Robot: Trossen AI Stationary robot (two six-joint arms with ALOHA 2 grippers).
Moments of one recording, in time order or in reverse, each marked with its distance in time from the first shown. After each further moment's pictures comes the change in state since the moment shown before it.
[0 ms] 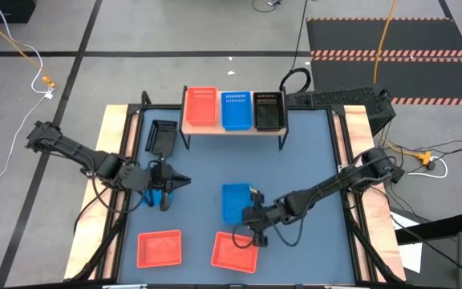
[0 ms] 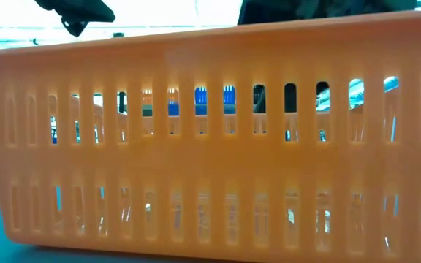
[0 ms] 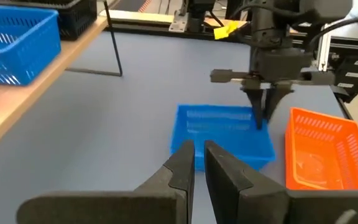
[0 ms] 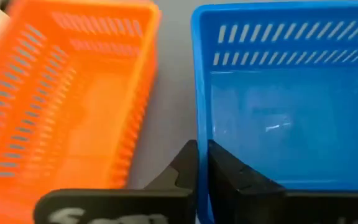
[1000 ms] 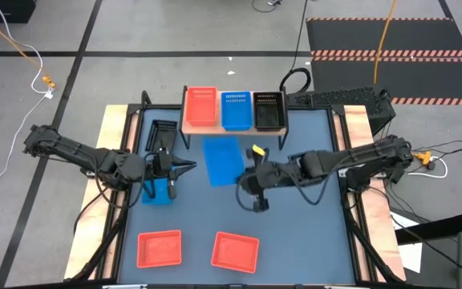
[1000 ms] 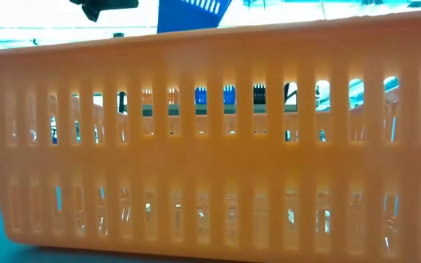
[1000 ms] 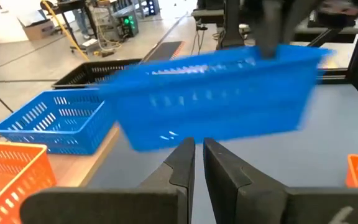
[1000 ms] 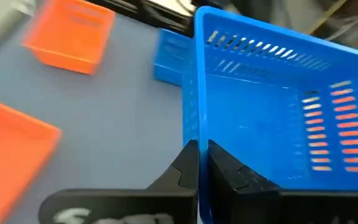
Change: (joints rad) left arm 0.107 0.000 0.000 0.223 -0.063 0.283; right arm -0.200 -0.224 0.459 -0.480 0.144 -0.571
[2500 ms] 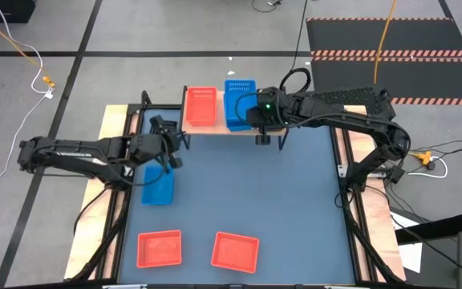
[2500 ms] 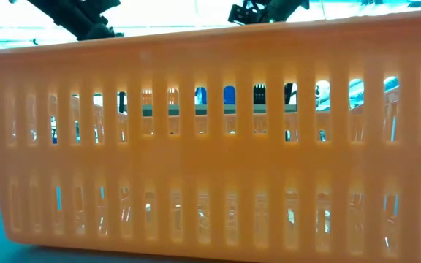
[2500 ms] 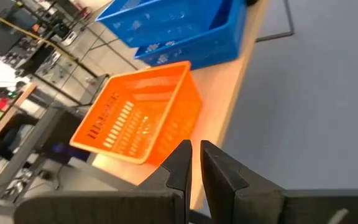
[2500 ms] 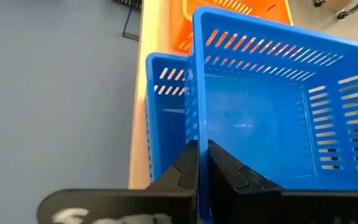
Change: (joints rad) left arm 0.358 0.000 0.000 -0.241 -0.101 0.319; right arm -0.555 0.000 -0.080 0.007 -0.156 -0.349
